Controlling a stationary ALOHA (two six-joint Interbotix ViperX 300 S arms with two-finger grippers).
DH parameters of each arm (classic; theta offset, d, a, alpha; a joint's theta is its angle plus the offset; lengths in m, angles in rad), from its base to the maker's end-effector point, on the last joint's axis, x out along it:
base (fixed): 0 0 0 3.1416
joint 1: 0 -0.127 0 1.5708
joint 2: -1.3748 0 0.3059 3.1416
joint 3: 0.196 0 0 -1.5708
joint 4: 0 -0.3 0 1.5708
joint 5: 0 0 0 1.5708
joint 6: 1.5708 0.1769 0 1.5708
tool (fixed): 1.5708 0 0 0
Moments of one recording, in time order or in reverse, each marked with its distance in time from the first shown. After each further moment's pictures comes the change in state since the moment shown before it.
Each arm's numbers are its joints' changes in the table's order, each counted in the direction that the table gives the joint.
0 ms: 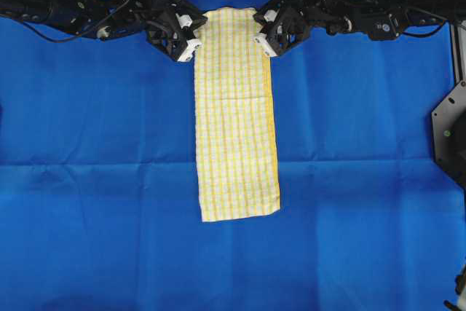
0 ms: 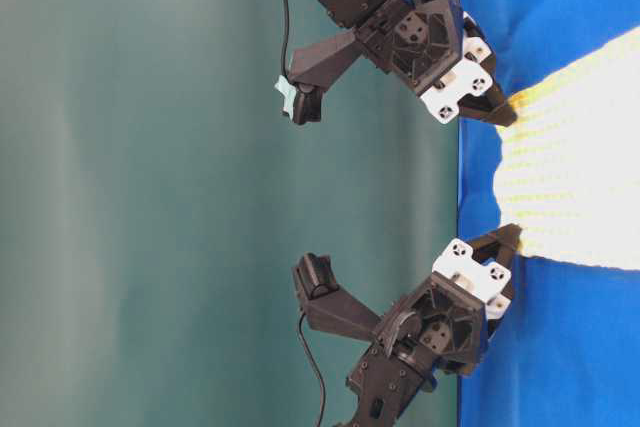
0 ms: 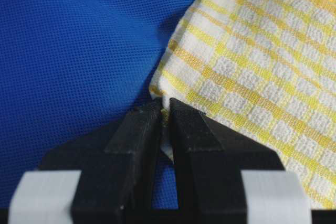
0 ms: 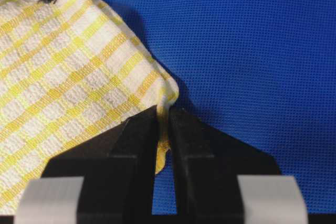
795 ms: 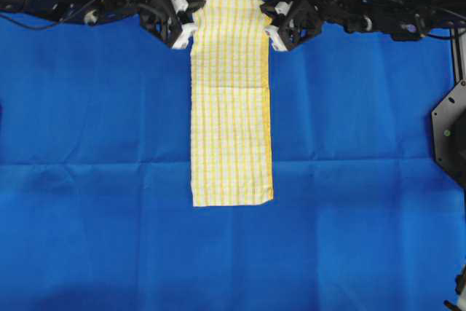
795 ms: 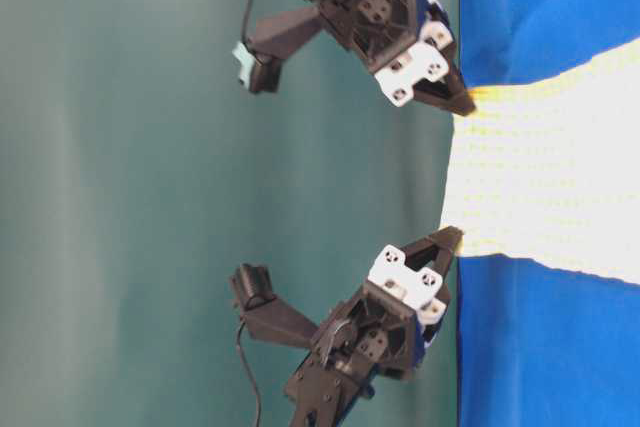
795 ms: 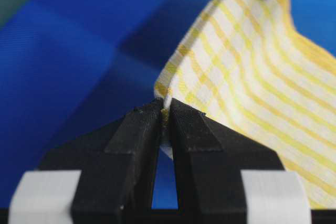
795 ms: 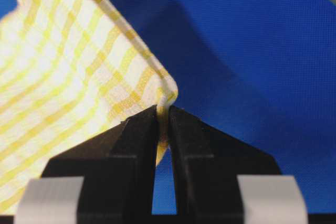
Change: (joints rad) left arm 0.003 -0.153 -0.018 -0.006 -0.086 0.012; right arm -0.011 -0.137 -0.081 -0.035 0.032 0.000
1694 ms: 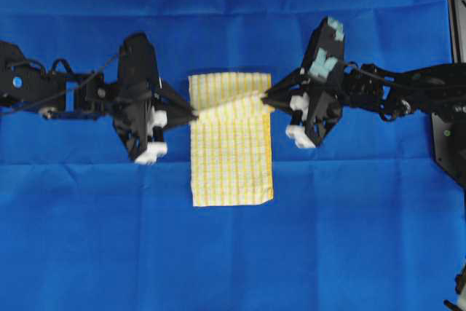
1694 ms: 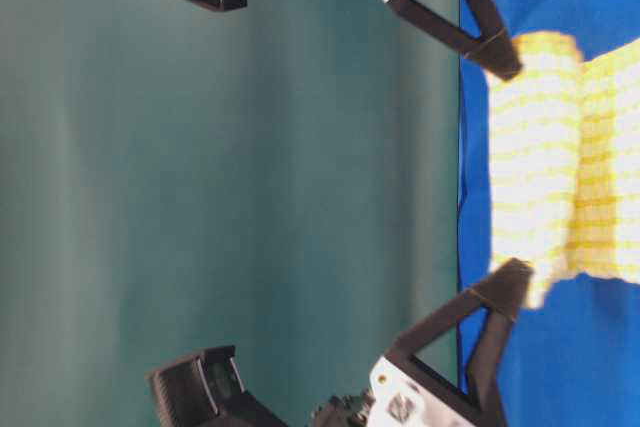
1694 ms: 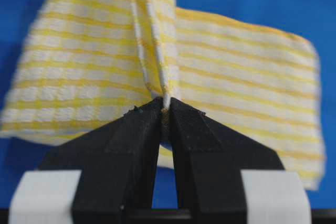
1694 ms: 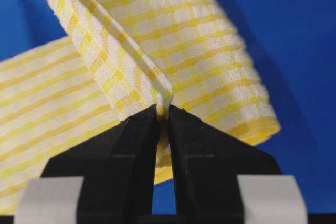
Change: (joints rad) left arm 0.472 -0.206 -0.202 0.011 0.026 -0.137; right arm -0.442 -0.199 -0.193 -0.141 0.051 0.000
